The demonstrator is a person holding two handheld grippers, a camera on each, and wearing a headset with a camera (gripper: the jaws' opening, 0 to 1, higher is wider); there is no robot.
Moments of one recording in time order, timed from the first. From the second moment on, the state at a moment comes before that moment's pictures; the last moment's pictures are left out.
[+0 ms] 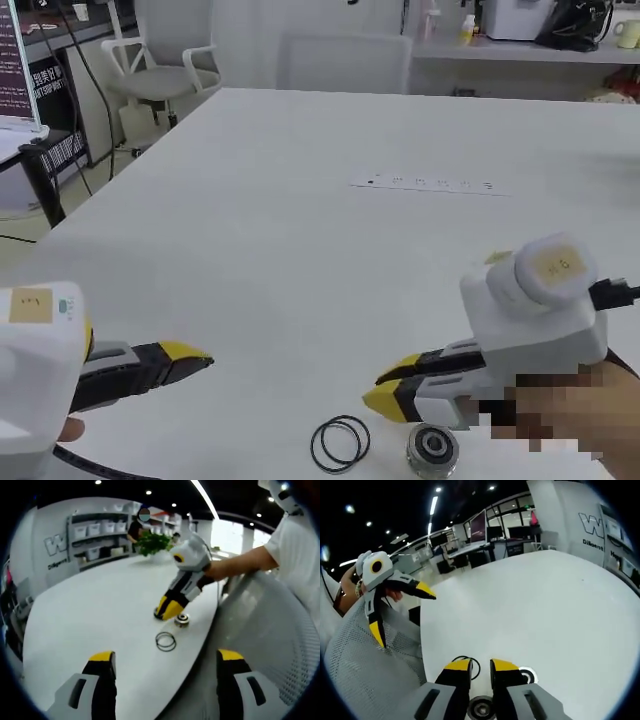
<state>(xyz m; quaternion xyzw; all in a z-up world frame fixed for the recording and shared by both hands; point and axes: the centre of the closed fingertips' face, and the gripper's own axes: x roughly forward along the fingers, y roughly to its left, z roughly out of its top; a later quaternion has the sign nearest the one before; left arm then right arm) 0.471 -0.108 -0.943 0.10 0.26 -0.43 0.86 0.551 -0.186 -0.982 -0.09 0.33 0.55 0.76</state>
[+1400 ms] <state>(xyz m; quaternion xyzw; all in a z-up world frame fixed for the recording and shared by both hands) 0.547 -0.183 -0.832 0.18 0.10 -0.50 0.84 0.590 -0.260 -0.999 -0.05 0.31 0.50 0.81</state>
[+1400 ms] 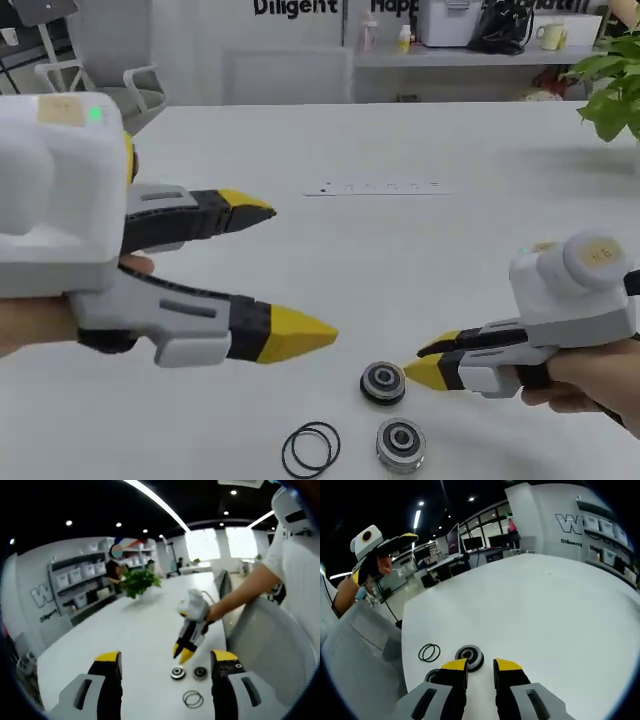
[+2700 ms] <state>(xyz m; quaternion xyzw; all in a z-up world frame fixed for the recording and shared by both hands) 0.593 -0.239 -0.979 0.19 0.19 -0.53 0.81 0.574 -0.252 -1.023 -0.12 0.34 0.53 0.77</state>
